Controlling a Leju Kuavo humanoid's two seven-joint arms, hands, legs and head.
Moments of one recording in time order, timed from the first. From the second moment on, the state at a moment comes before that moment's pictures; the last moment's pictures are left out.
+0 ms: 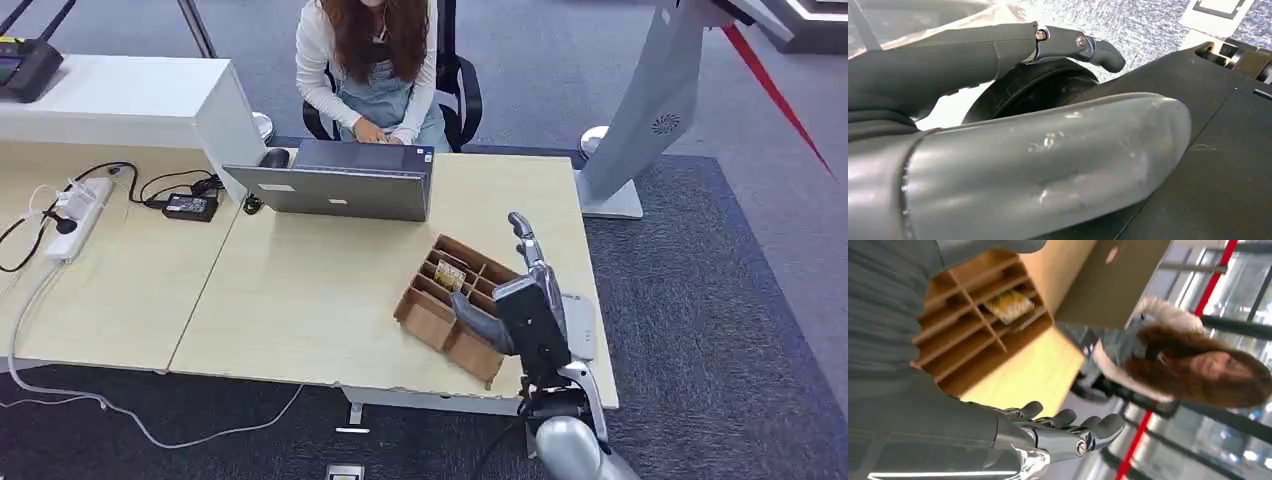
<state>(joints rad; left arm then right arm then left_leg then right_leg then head) -0.13 -0.09 -0.94 -0.23 -0.25 0.08 0.22 -0.29 -0.07 0.67 -1.53 0.29 -0.42 0.12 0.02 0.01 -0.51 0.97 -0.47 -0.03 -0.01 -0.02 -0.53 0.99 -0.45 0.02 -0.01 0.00</state>
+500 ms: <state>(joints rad) -0.13 -0.09 -0.94 -0.23 -0.25 0.08 0.22 -0.29 -0.08 0.66 -1.51 0.10 -0.42 0.11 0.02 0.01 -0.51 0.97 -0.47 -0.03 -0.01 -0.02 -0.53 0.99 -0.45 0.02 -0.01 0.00</state>
